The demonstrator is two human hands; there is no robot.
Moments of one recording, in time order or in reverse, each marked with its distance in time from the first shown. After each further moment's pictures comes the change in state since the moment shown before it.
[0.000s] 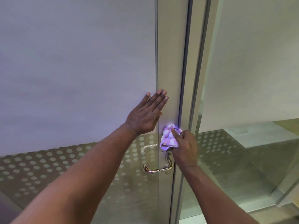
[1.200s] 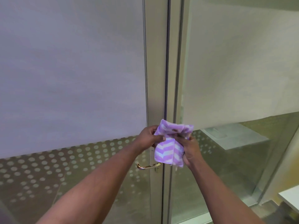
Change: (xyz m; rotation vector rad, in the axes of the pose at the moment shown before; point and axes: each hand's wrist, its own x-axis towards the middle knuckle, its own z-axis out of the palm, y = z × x) left_hand -0.013 0.095 -0.080 -1.631 -0.458 -0.971; right_hand -0.008 -0.022 -0.114 1.494 -0.137 0.760
